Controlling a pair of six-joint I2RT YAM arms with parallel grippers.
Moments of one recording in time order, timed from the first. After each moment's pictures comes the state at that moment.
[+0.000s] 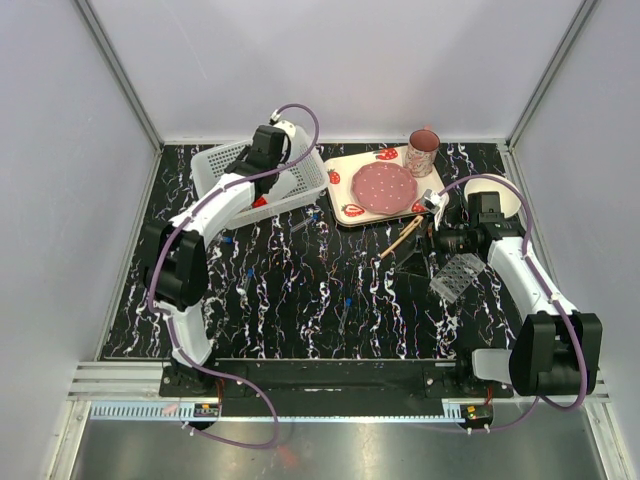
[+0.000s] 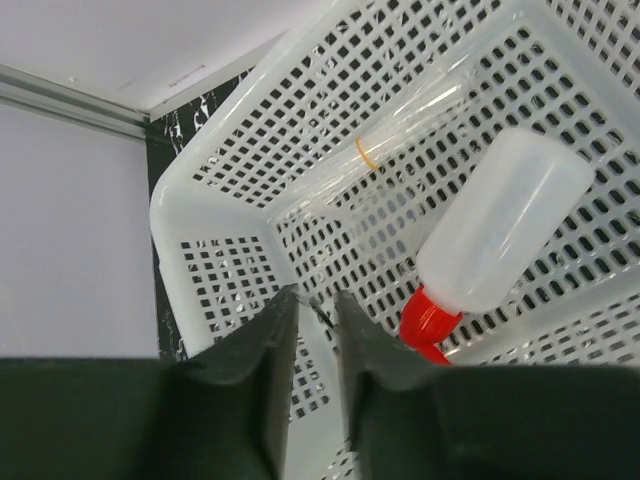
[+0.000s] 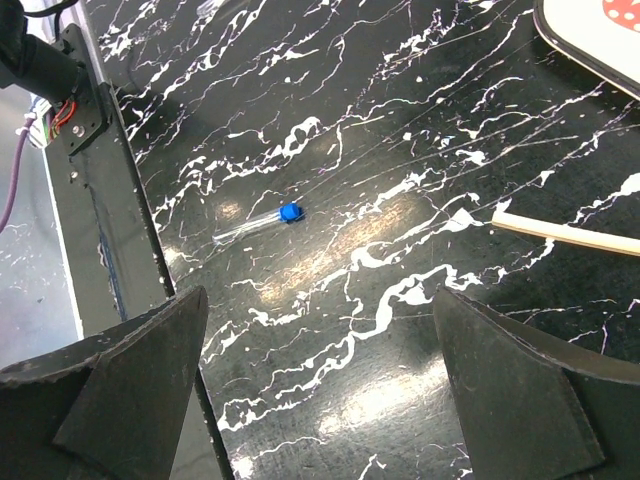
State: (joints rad) left arm -0.39 1.87 1.57 -0.30 -0.53 0.31; right arm 0.02 1.28 0.90 -0.66 -1.05 -0.54
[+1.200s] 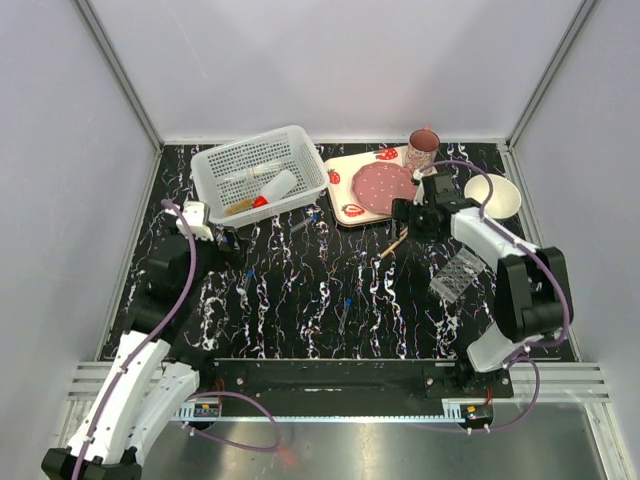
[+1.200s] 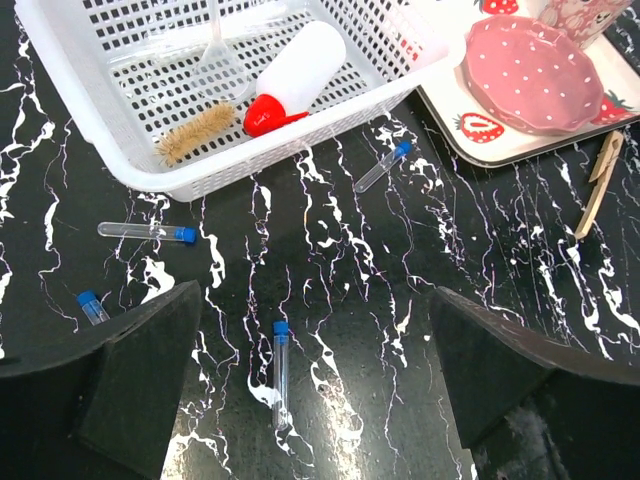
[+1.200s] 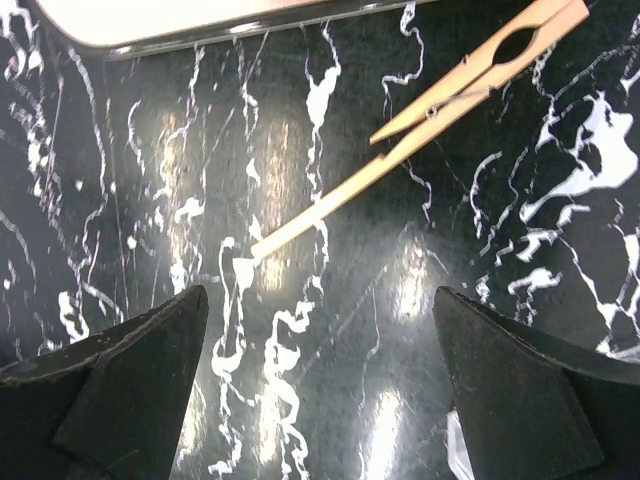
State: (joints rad) left arm -0.26 0.61 0.66 -0.37 0.01 -0.19; right arm 0.21 1.57 1.05 -0.46 -0.20 0.22
